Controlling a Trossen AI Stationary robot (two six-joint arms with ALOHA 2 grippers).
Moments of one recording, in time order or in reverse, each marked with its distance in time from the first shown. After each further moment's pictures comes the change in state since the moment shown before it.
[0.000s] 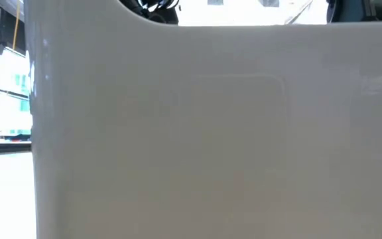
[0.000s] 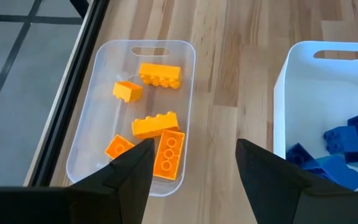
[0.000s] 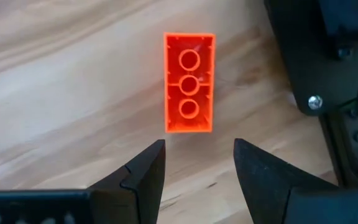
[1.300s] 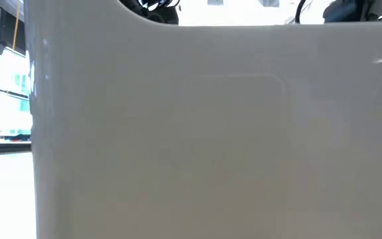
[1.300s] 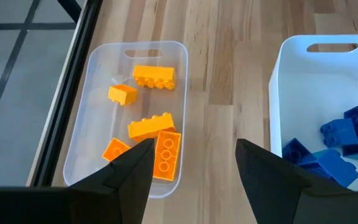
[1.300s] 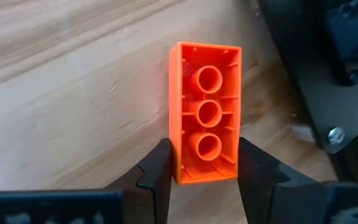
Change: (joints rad) left arm -0.014 0.000 0.000 -0.002 0.001 0.036; right arm -0.069 0.369 0.003 0.088 -0.001 -0.027
